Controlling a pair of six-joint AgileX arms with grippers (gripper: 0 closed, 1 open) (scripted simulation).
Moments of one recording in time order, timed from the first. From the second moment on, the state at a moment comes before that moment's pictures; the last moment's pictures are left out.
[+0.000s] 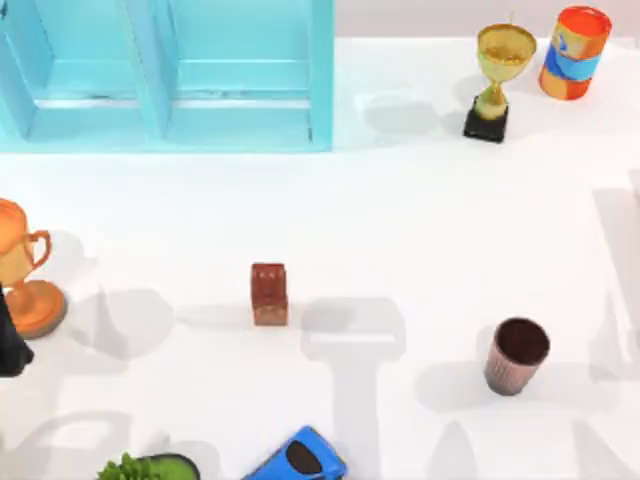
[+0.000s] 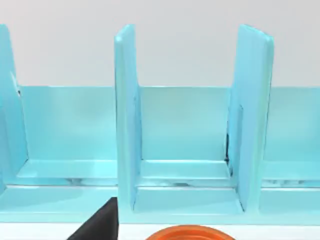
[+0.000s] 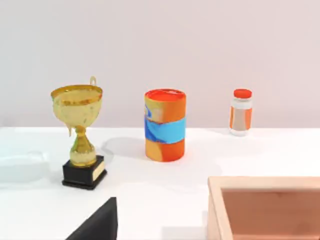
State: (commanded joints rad) left arm 0.00 0.00 0.00 0.00 0.00 0.00; right arm 0.00 0.00 0.00 0.00 0.00 0.00
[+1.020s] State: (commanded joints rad) left arm 0.00 0.00 0.00 0.00 0.00 0.00; right arm 0.33 0.98 0.96 -0.57 0.03 0.34
